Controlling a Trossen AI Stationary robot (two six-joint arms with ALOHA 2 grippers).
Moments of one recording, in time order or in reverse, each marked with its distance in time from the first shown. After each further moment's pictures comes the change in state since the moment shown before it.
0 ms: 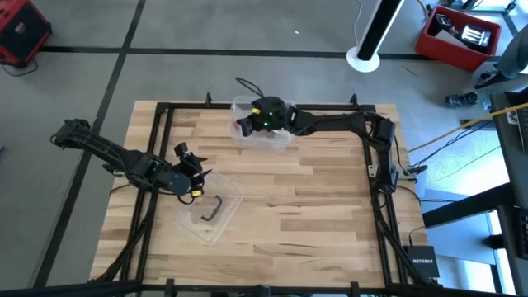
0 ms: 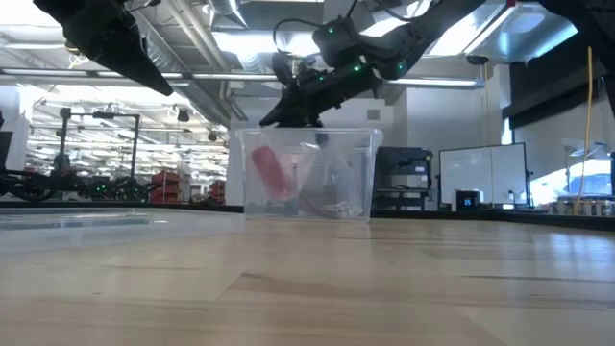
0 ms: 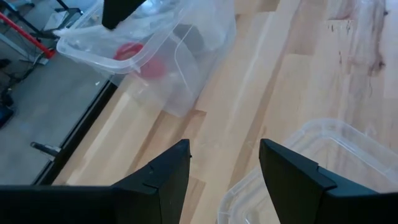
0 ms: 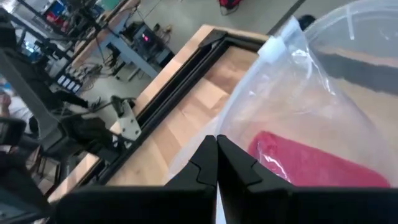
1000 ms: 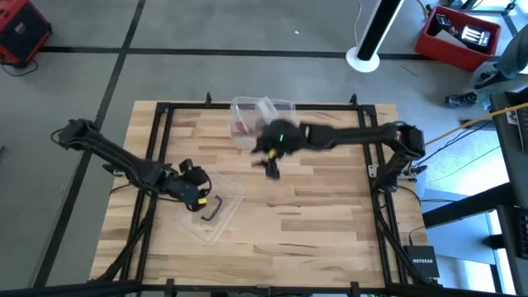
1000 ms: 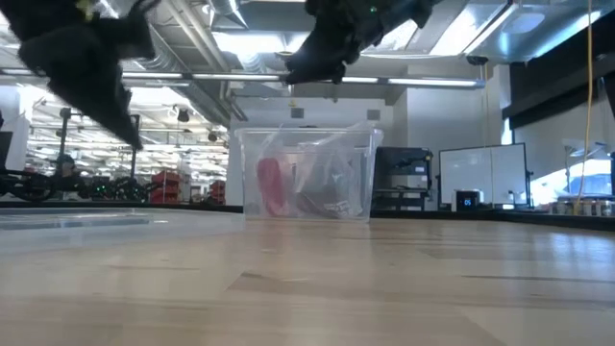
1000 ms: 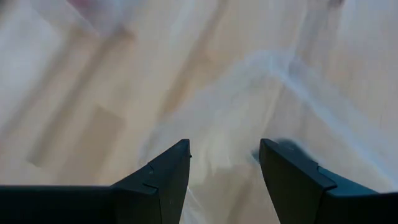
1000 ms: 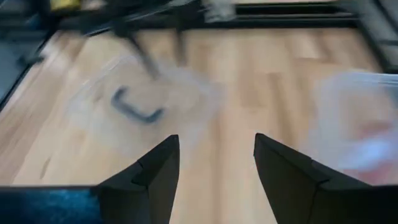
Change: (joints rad) left arm -0.016 0.109 -0.090 0.068 0.272 -0.240; right arm 0.204 -0.292 -0.038 -0.508 -0.122 -0.753
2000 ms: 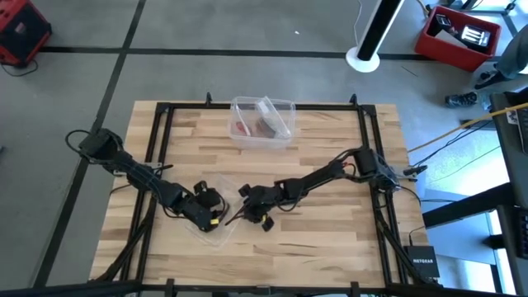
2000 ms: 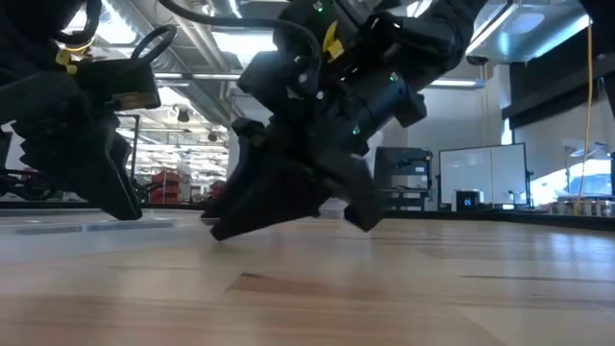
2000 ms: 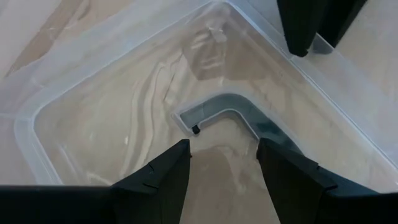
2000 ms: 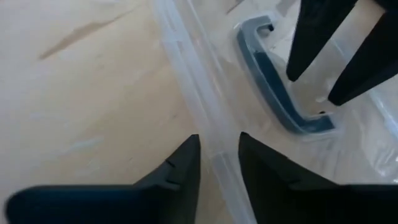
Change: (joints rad) left arm -0.124 0.455 -0.042 0.443 0.082 -0.156; right arm 0.345 0.495 -0.080 0.487 0.085 -0.474
